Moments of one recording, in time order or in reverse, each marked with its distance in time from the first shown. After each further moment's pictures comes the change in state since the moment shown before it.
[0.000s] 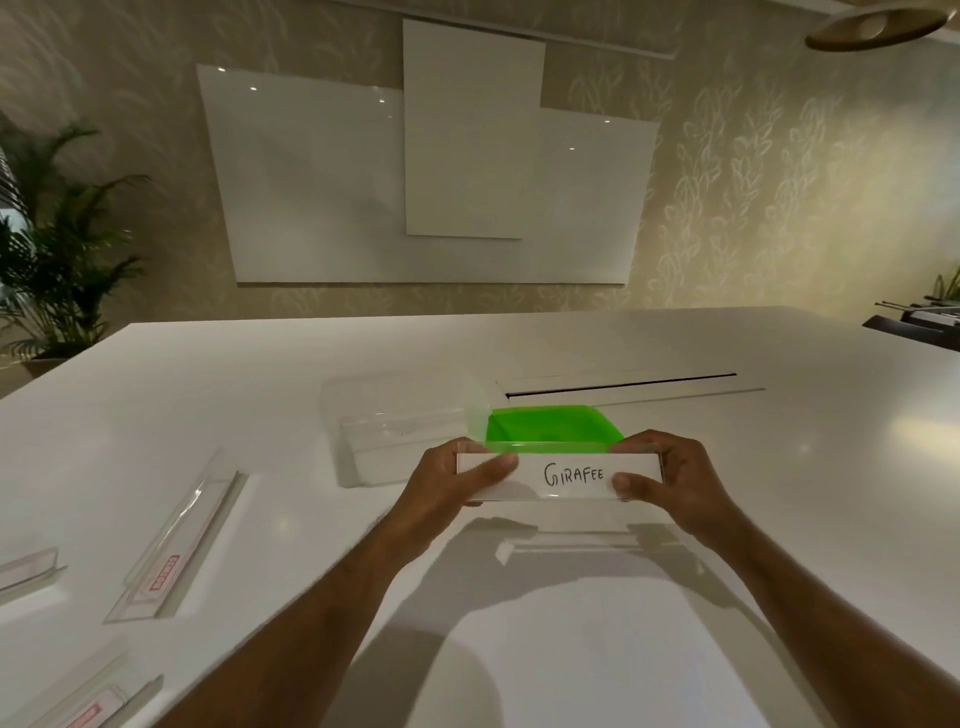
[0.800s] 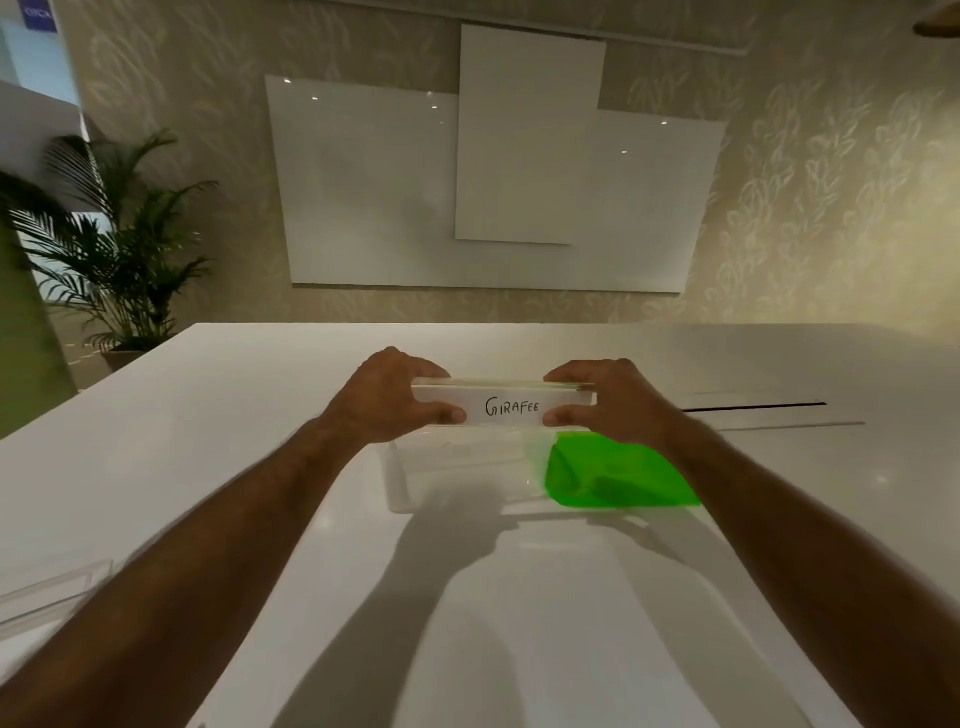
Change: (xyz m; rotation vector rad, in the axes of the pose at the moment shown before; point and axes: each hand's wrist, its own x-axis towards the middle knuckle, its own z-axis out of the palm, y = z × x) left_hand 0.069 0.069 -0.143 0.965 0.171 0.242; right_hand 0.160 -0.039 0.101 -0.690 -0.266 -0.087
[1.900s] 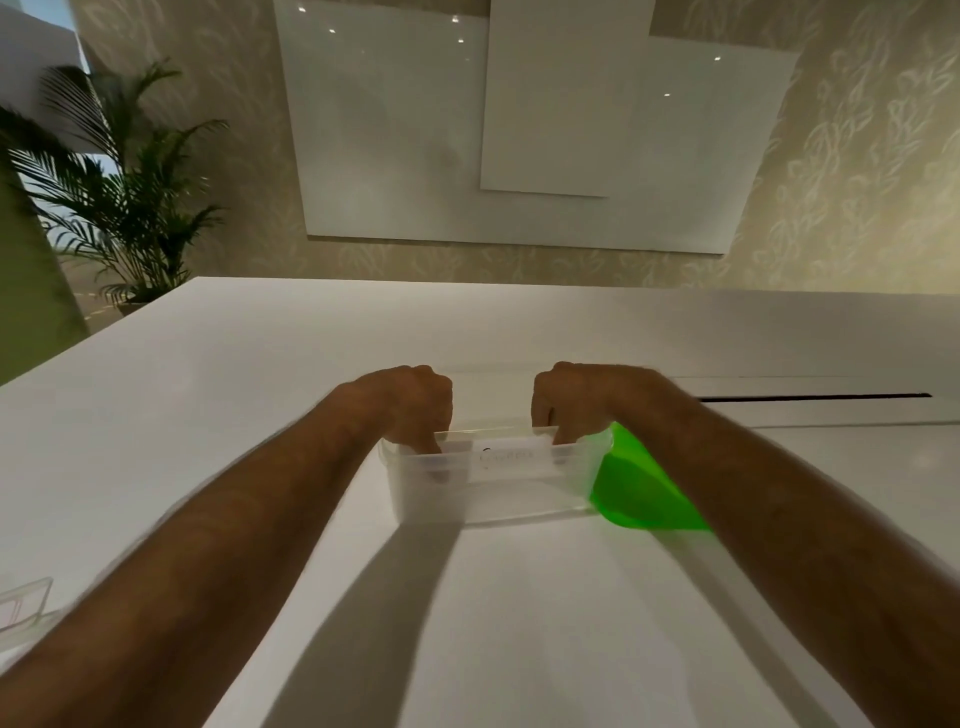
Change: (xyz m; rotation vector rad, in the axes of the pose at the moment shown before) left_hand 0.064 -0.058 0.046 0.566 -0.678 -0.106; right_hand 0.108 0.009 0.084 -0.618 -0.751 -0.034
